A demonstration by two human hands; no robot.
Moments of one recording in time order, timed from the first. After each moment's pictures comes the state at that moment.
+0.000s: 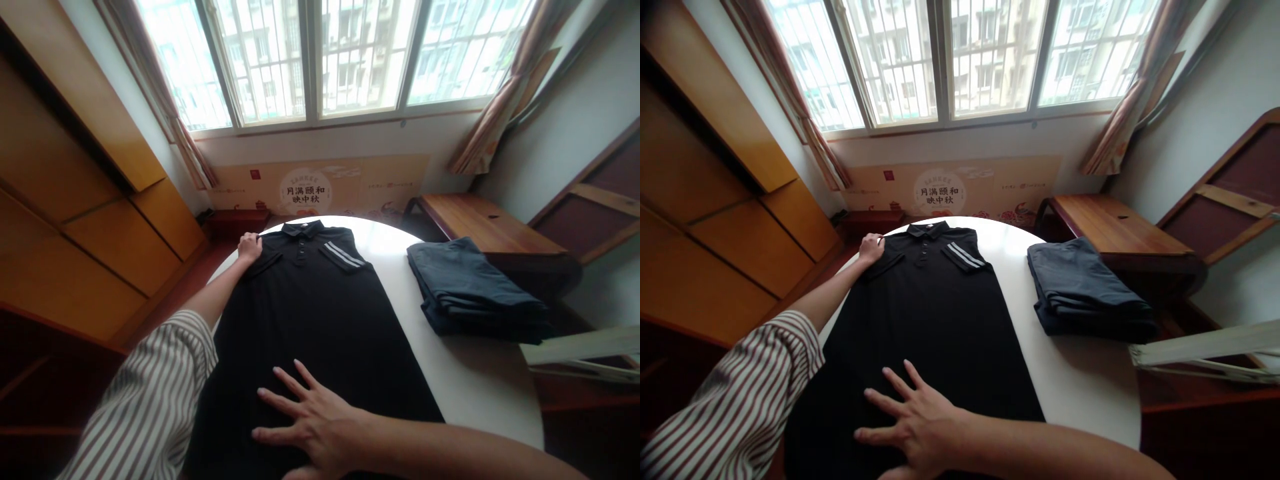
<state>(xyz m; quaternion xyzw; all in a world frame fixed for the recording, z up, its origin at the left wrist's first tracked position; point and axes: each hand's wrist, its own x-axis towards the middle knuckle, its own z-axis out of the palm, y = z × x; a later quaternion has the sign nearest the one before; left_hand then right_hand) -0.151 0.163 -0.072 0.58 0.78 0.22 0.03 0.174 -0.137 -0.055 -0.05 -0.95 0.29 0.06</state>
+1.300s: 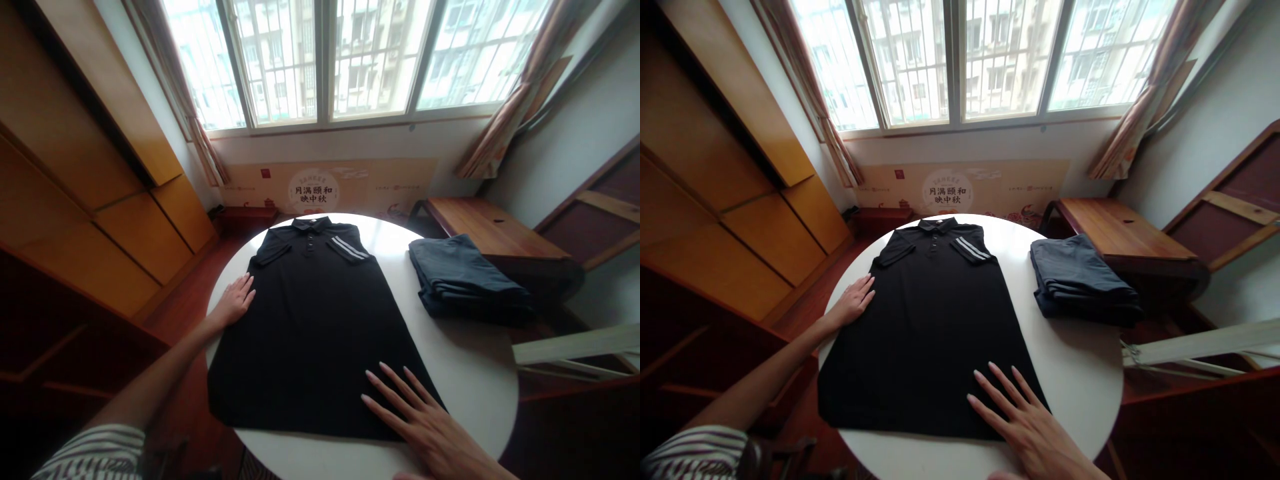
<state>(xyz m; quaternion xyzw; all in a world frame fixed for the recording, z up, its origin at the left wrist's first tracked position) -0.188 -0.064 -0.120 0.73 0.68 0.08 -0.02 0.328 -0.202 -0.084 -0.28 -0.93 0.22 0.03</state>
